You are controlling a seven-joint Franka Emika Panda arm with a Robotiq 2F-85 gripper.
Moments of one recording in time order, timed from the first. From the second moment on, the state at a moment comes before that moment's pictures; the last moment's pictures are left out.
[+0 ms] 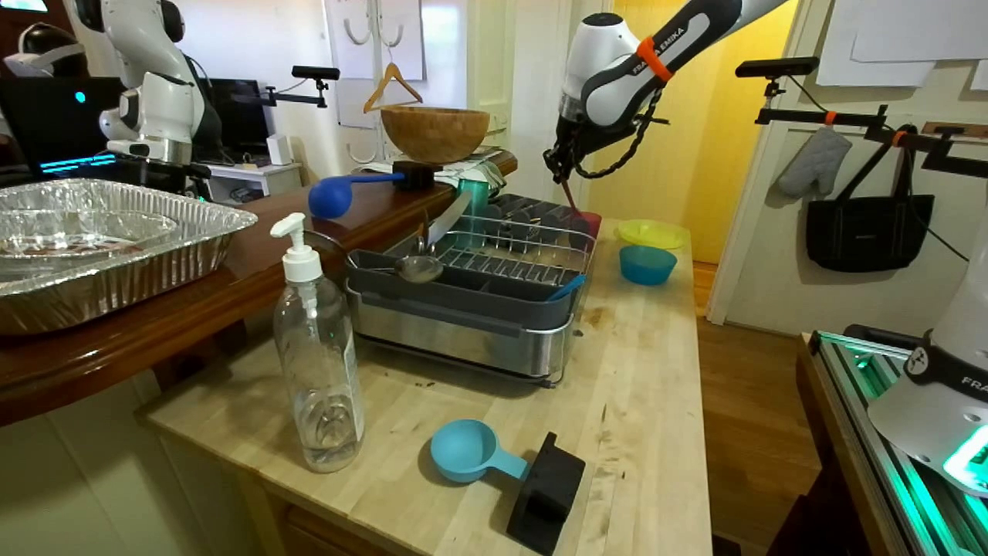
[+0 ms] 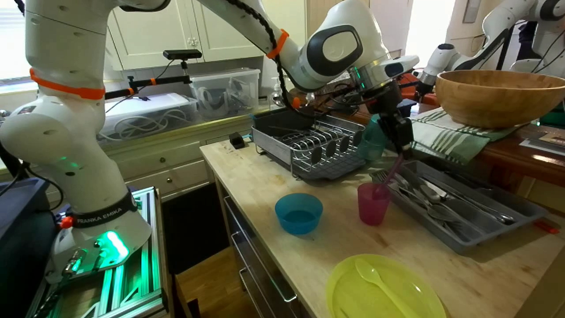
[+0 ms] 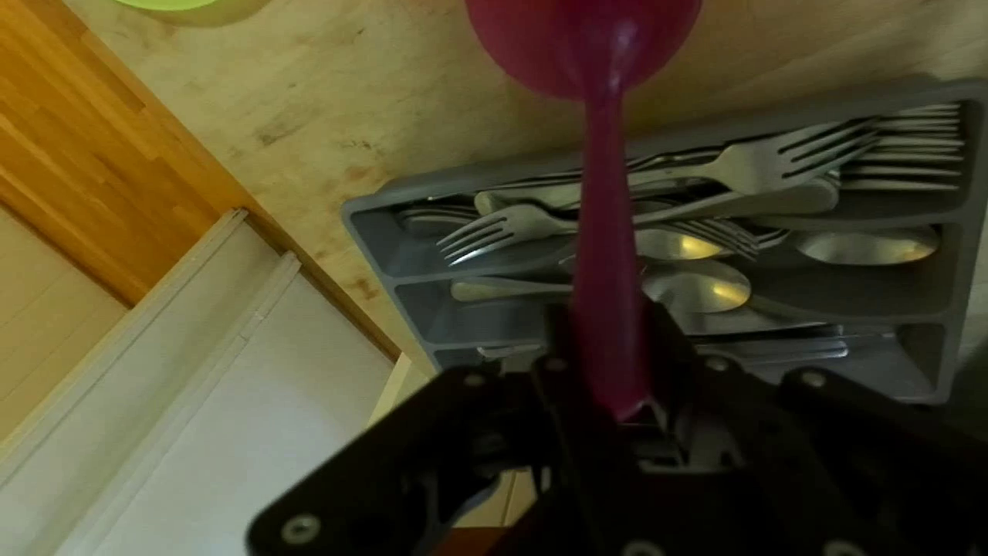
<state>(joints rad) -0.11 0.39 -0.36 -1.85 -0.31 2.61 0.30</state>
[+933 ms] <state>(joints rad) -0.09 0.29 -0.39 -1.85 -0.42 2.64 0.41</state>
